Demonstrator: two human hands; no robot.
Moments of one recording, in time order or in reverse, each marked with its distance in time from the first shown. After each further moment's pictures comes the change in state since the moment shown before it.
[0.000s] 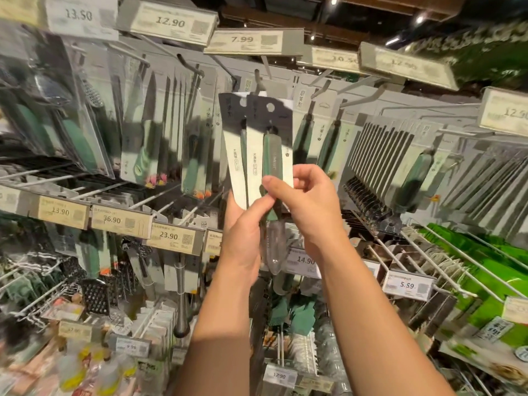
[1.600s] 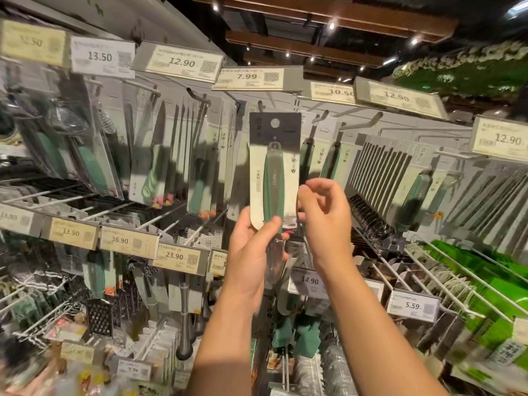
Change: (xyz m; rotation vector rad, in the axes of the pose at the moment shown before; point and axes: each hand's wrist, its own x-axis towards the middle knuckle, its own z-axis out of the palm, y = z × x) left_hand -0.011 0.008 0.000 0.103 0.034 -0.101; right_hand 0.010 0.011 -0.010 0.012 0.157 -0.141
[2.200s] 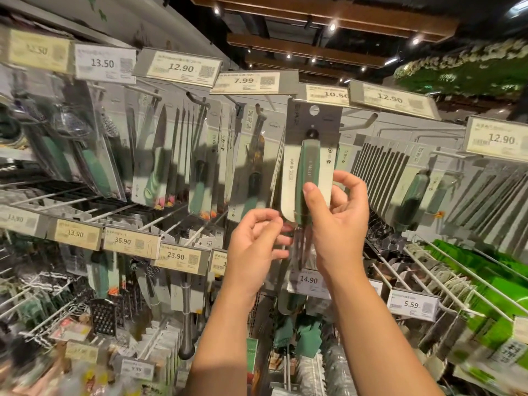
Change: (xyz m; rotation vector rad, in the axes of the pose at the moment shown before) left_hand 0.001 0.004 -0.002 0.288 -0.005 0.007; right_hand -0.014 -0.017 -0.008 0.262 0.010 -0.119
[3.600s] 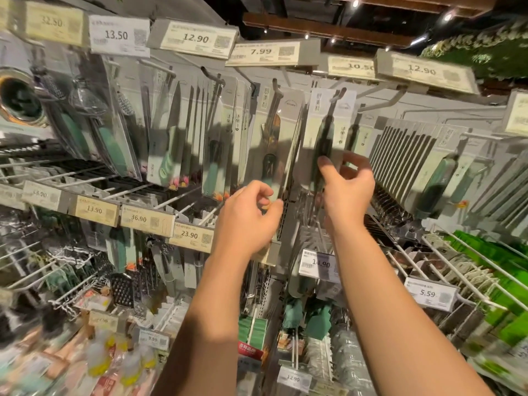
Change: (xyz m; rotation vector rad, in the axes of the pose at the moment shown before) left_hand 0.032 0.003 -0.032 0.911 0.116 0.194; right_hand 0.047 0.033 0.007 -0.331 0.258 0.168
